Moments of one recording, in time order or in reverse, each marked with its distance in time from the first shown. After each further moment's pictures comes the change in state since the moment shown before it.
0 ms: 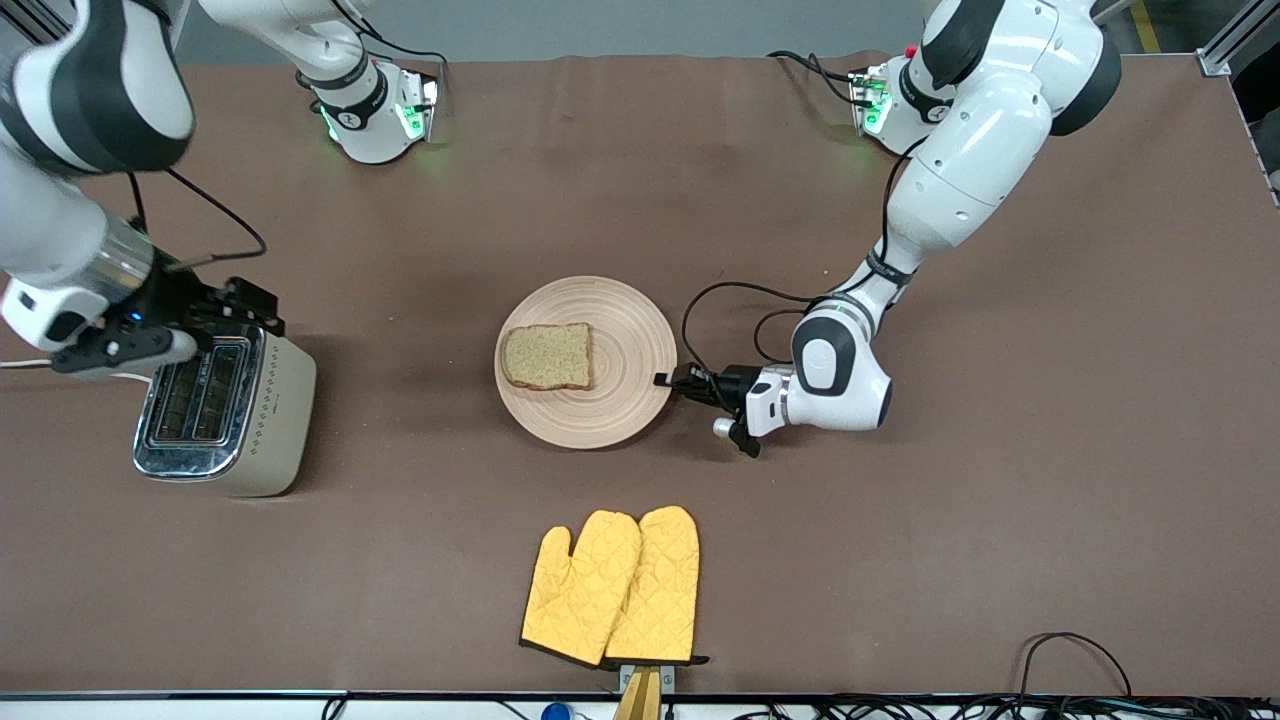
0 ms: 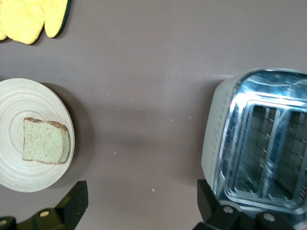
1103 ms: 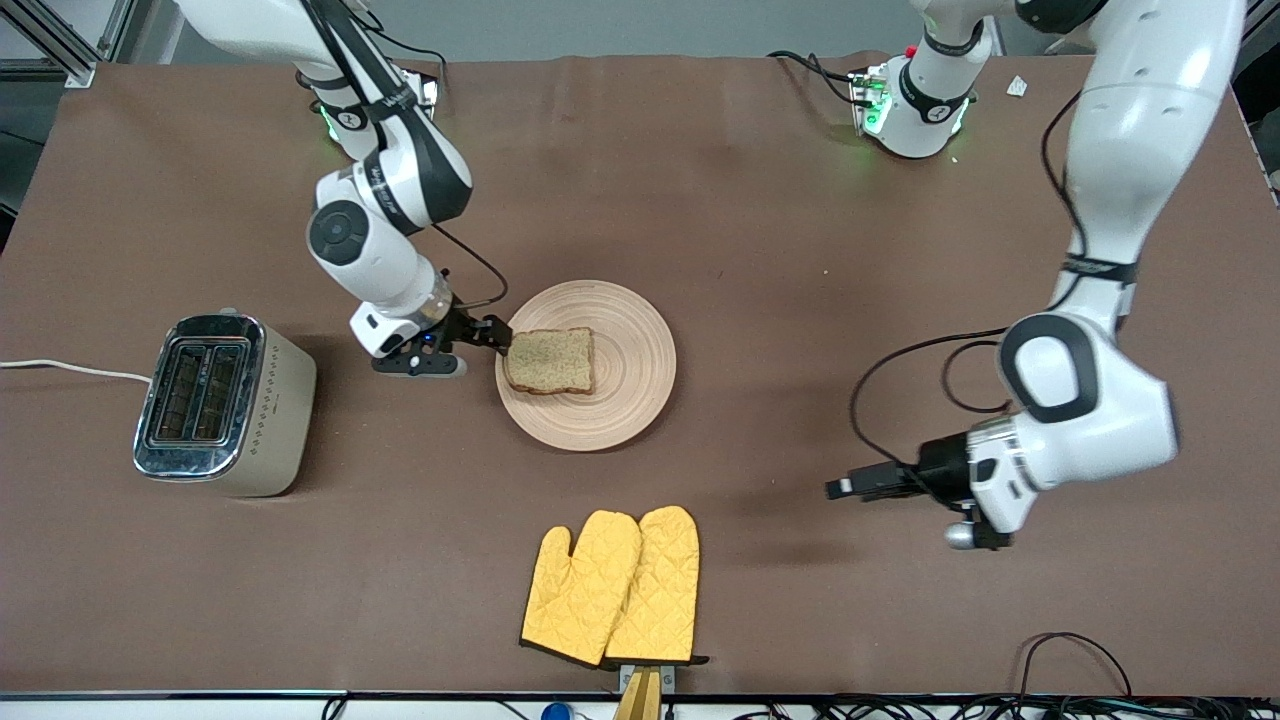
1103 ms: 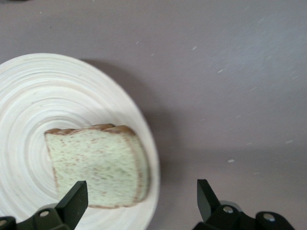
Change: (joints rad) left arm 0.326 -0.282 0.027 0.161 0.538 -0.053 -0.608; right arm 0.083 0.203 0.341 -0.320 0.009 0.583 0.610
